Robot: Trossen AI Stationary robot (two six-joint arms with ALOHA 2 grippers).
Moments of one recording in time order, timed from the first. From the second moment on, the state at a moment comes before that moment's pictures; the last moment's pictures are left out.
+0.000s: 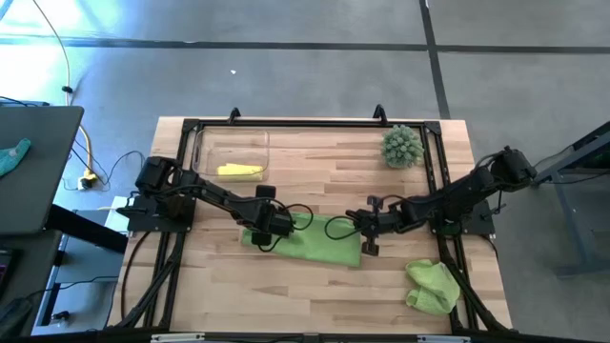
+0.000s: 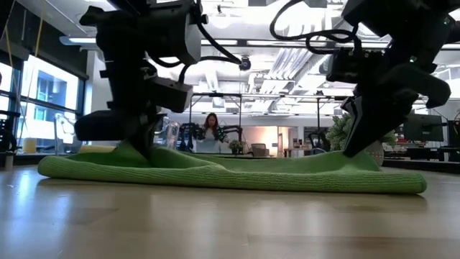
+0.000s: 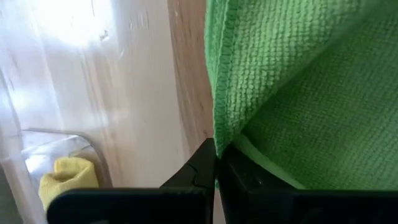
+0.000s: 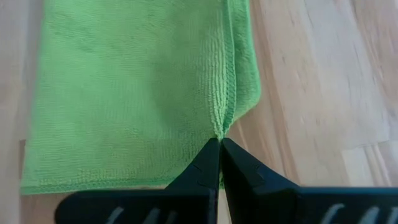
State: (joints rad) left arm -0.09 1.83 1.06 -0.79 -0.46 -0.10; right arm 0.29 1.43 0.63 -0.26 0.24 0.38
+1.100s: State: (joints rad) left arm -0.09 1.83 1.11 -0.81 -0.52 -0.10; right arm 0.26 1.43 0.63 -0.34 0.25 0.42
